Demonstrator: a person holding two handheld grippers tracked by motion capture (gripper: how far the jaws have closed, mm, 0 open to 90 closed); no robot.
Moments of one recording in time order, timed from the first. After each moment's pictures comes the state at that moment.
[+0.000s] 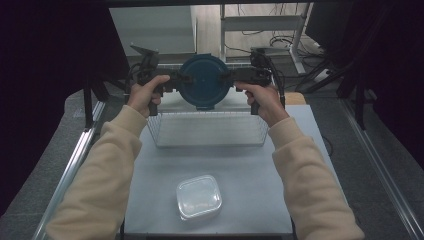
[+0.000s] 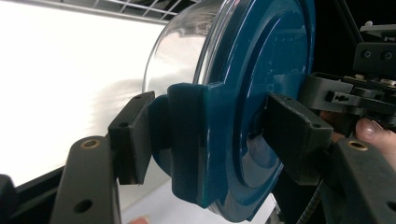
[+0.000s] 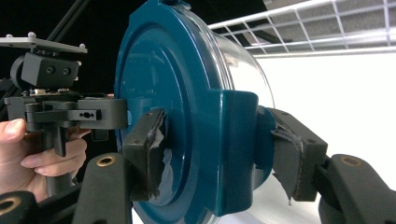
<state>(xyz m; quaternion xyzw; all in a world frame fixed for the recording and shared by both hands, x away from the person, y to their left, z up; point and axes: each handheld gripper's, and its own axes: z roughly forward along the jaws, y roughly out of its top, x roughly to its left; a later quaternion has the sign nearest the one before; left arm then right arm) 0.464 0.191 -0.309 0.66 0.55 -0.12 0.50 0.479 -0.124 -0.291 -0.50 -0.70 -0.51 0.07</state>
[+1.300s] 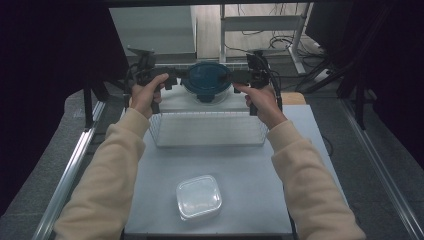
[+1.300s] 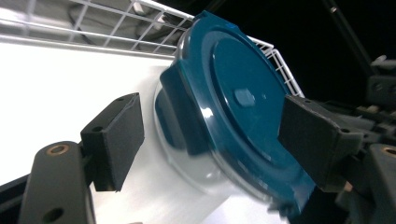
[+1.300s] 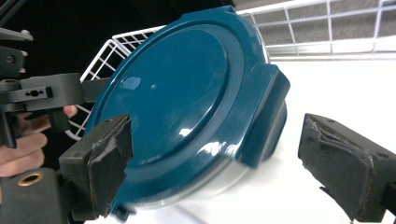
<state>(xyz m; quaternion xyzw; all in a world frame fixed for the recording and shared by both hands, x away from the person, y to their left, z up) 0.468 0.200 -0.317 0.63 0.55 -0.05 0.54 0.482 -0.119 -0.299 -0.52 -0.71 -0.47 0.00</state>
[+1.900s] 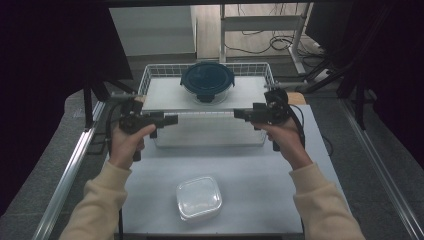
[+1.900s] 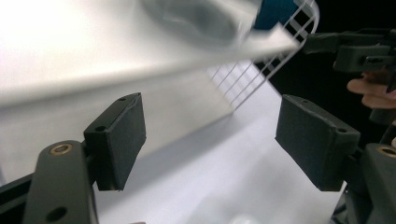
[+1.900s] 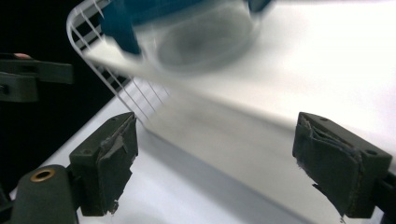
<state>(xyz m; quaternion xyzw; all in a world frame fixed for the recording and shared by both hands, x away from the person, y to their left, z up) 0.339 0.211 -0.365 0.70 0.49 0.04 0.51 0.392 -0.169 -0.335 -0.42 -0.76 -0.48 -0.08</state>
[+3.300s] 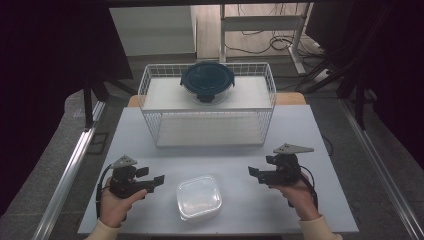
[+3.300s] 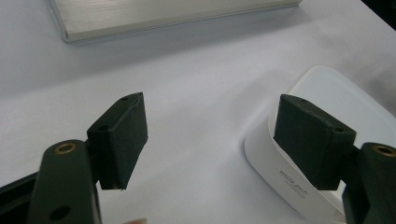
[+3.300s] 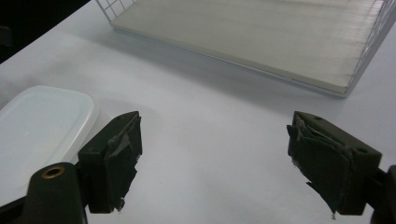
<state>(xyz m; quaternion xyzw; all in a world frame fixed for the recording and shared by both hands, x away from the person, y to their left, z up) 0.242 0.228 -0.472 0.74 0.52 0.09 0.42 0.305 -0.215 -0.450 -0.42 -0.79 -0.43 -0.11</state>
